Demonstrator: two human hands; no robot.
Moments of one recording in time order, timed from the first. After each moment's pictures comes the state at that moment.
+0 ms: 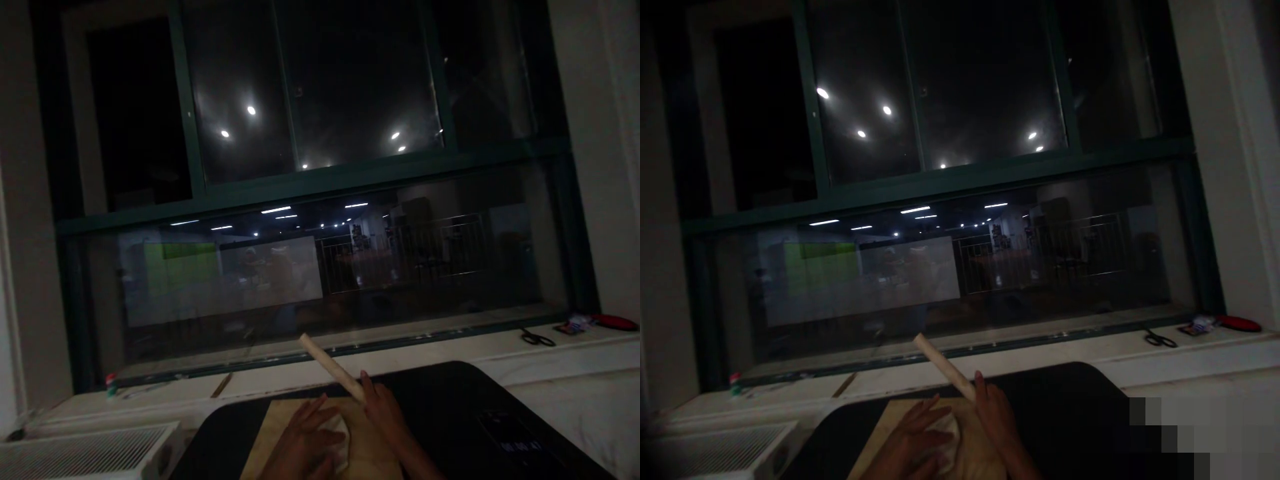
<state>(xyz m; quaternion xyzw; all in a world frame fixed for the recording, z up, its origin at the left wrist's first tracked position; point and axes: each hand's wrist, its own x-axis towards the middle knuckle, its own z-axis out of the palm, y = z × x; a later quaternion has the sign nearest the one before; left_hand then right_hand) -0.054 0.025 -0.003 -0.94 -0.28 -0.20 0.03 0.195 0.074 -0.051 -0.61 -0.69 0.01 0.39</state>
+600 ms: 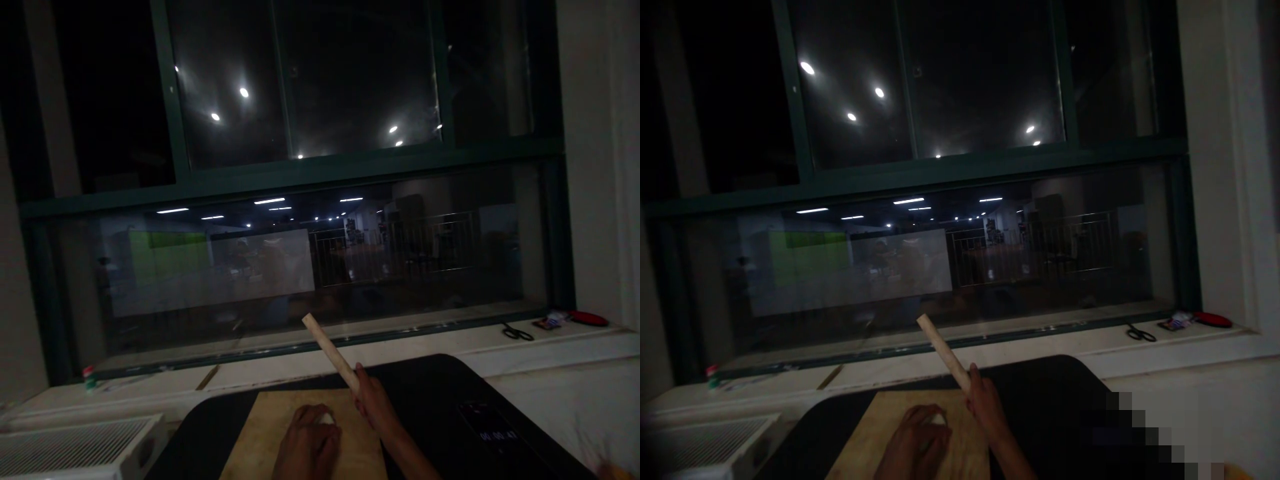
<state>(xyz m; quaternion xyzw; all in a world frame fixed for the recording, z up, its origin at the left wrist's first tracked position) 0.007 0.008 -0.018 -0.86 -0.43 -0.28 -0.07 0.196 0.072 -0.035 -0.61 -0.46 0.43 0.49</state>
